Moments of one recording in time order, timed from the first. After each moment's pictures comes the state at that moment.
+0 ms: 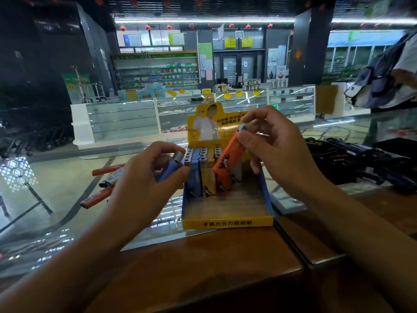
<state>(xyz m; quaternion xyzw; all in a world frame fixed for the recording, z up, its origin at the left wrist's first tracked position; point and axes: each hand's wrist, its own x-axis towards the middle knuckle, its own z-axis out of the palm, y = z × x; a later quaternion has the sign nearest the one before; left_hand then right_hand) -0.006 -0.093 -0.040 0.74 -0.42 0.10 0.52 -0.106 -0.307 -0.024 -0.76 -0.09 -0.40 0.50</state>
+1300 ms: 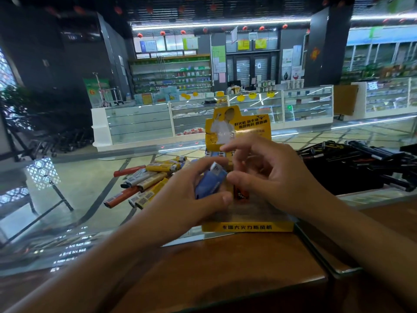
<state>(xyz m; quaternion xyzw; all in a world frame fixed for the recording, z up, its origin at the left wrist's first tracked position) -0.025 -0.093 -0.035 0.71 -0.49 -0.11 0.50 -0.103 -0.282 -0.035 -0.84 -0.20 -0.37 0.35</state>
